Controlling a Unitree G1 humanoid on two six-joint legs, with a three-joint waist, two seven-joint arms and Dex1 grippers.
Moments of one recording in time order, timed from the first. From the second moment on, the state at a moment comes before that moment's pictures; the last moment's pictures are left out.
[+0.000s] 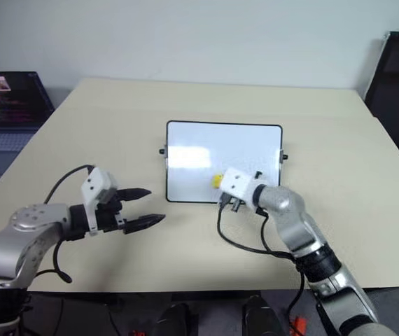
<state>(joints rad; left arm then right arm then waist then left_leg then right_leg) -0.20 0.83 0.11 -0.24 -0.48 0.58 -0.97 -0.51 -0.30 0.21 -0.19 -0.21 0.56 0.66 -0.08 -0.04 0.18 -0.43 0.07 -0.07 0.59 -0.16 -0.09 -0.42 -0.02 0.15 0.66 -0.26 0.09</state>
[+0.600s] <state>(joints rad) -0.55 0.68 -0.13 -0.08 -0.41 0.48 -1.10 -0.40 -0.29 0.15 -0.39 -0.20 0.72 0.41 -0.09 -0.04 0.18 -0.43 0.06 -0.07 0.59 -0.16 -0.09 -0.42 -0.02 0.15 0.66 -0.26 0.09</state>
